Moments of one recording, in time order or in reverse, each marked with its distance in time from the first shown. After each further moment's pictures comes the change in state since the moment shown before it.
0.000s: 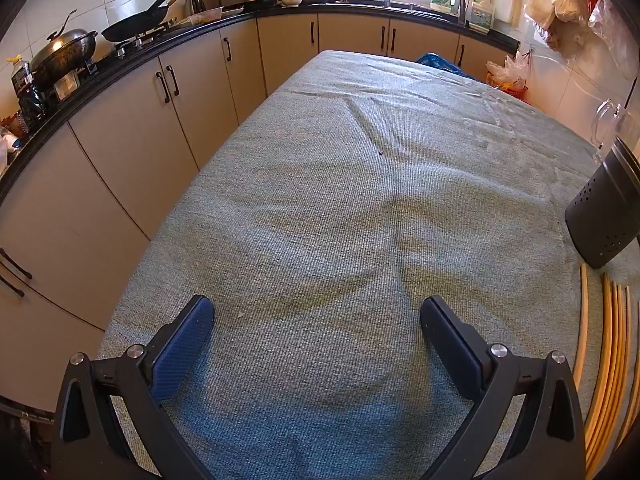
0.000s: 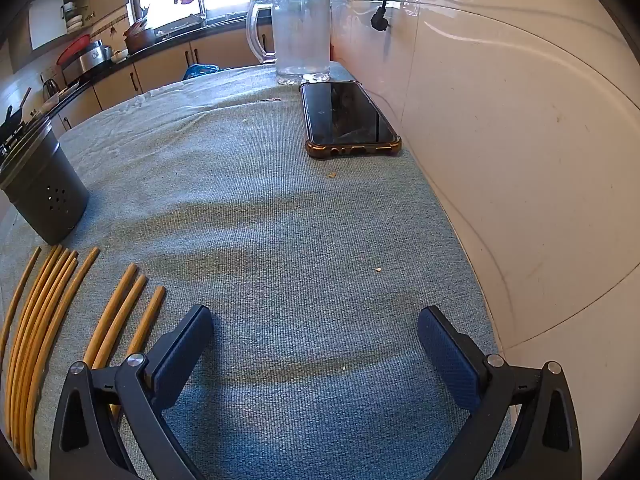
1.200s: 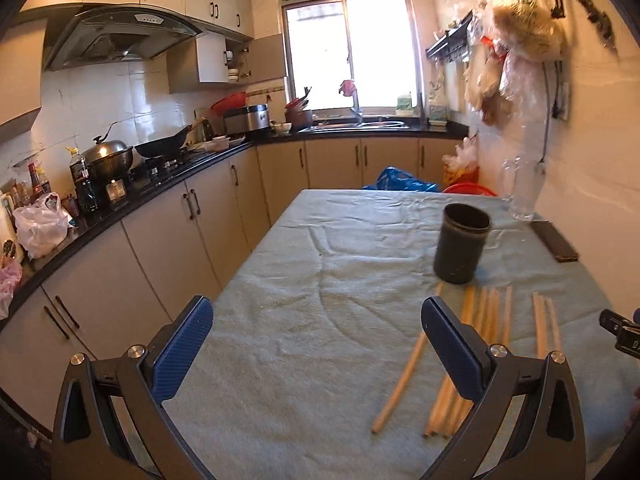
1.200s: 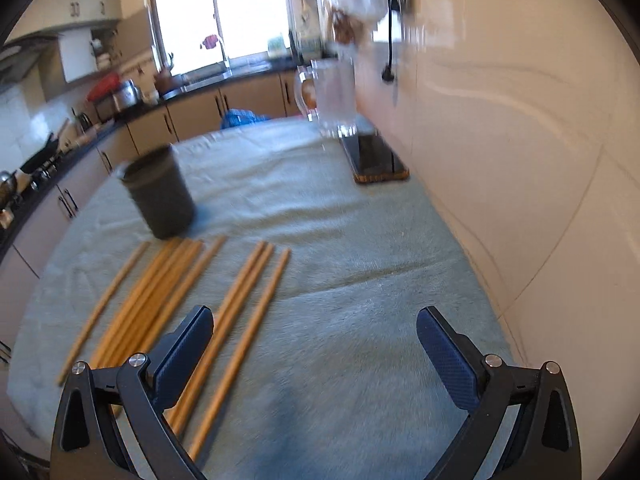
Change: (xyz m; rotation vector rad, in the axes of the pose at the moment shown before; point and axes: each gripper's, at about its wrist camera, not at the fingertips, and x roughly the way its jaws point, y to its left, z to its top) left arm -0.242 -0.050 -0.095 0.087 -0.454 0.017; right arm -0.147 0.042 -0.068 0.045 -0.218 0.072
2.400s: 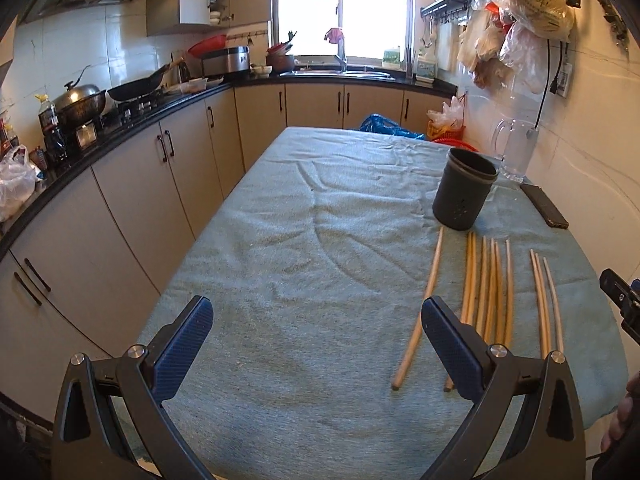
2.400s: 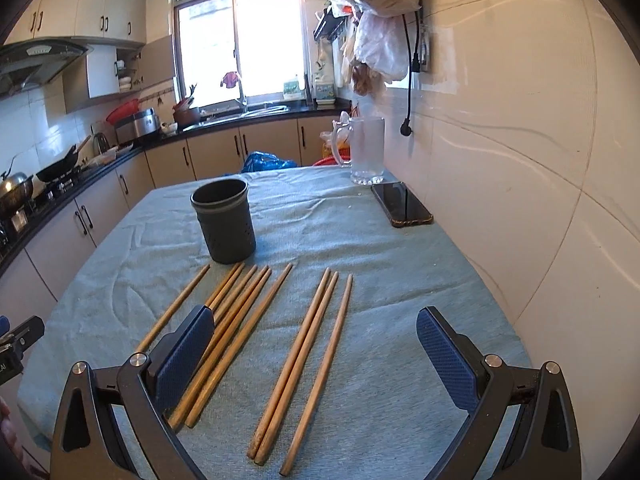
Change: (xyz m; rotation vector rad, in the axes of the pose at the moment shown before) left arm 0.048 0.039 -0.027 -0.041 0.220 -0.118; right arm -0.030 0.072 -0.010 -0.038 -0.103 -0.007
